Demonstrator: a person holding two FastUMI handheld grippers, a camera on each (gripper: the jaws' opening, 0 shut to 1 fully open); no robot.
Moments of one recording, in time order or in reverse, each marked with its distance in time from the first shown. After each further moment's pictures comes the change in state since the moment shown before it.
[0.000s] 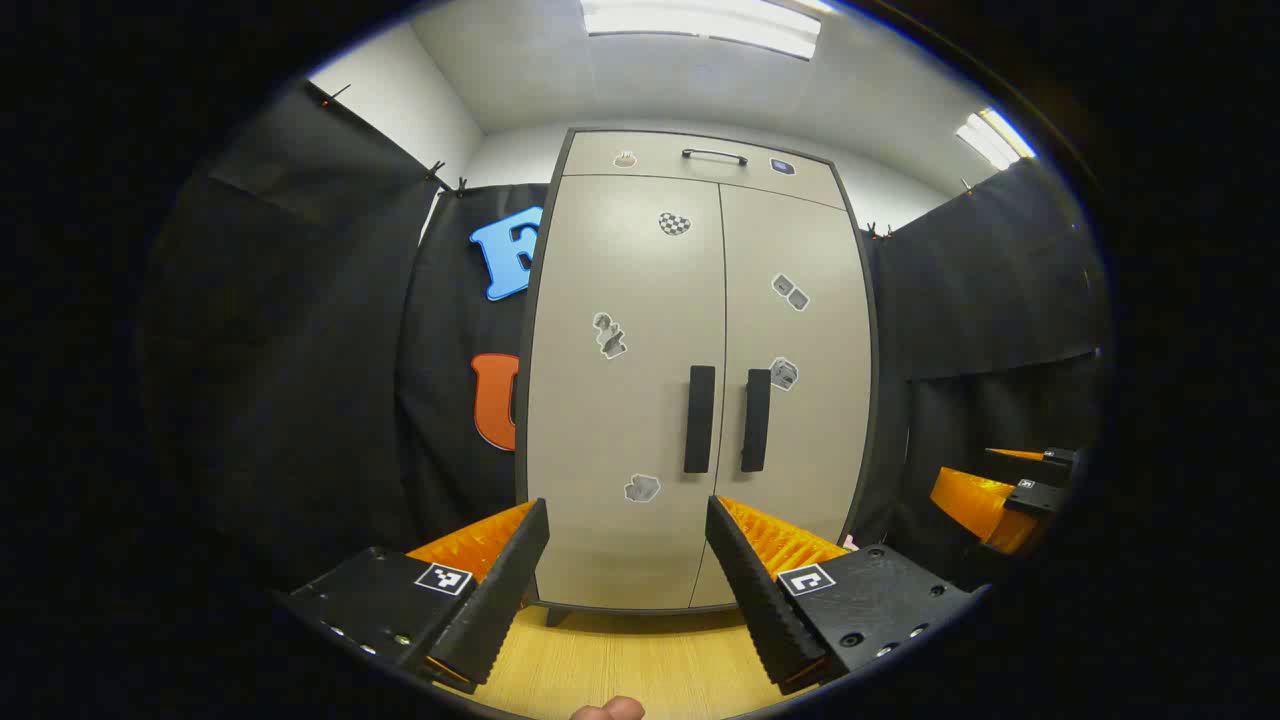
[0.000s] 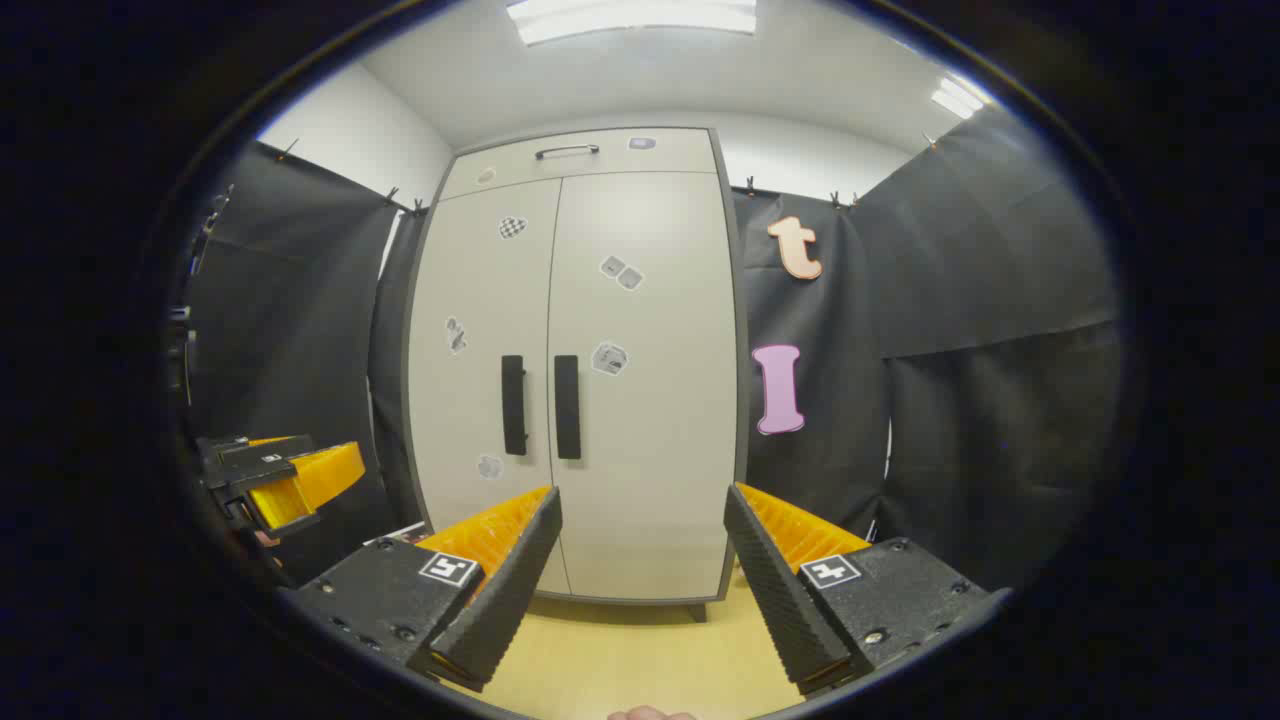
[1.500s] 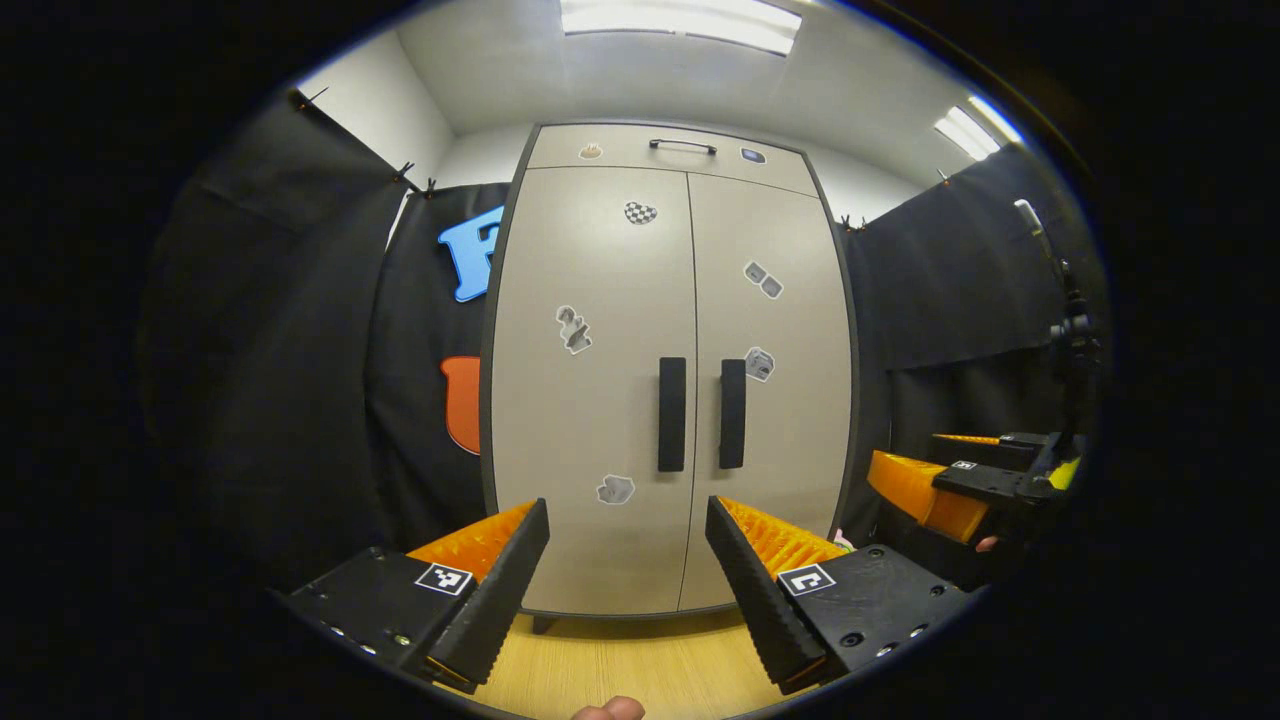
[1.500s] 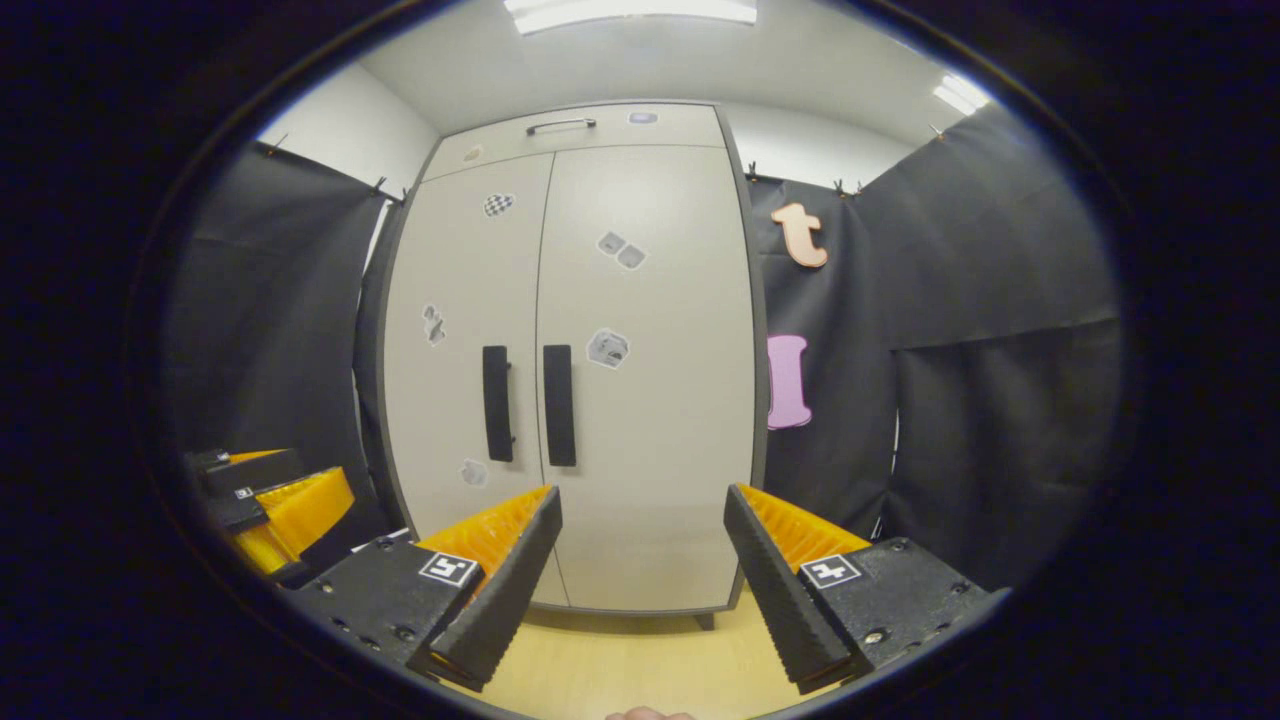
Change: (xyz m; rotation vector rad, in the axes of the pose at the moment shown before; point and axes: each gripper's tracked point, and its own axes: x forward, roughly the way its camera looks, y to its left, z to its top) left arm 0.017 -0.018 -0.007 0.025 -0.002 -0.079; right arm 0.067 0.012 -0.005 0.008 0.032 -0.009
